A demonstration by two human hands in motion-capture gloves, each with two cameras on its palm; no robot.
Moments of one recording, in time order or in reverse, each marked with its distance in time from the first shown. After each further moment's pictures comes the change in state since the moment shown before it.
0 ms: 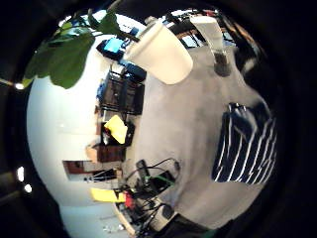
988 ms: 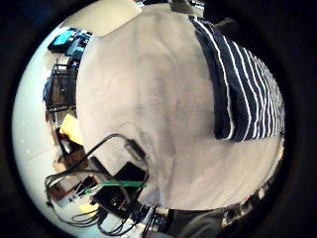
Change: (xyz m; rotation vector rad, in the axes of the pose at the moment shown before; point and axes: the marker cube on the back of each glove) left arm -0.021 0.053 0.098 -0.165 0.403 0.066; right arm 0.051 0.172 0.064 -0.770 -0.261 0.382
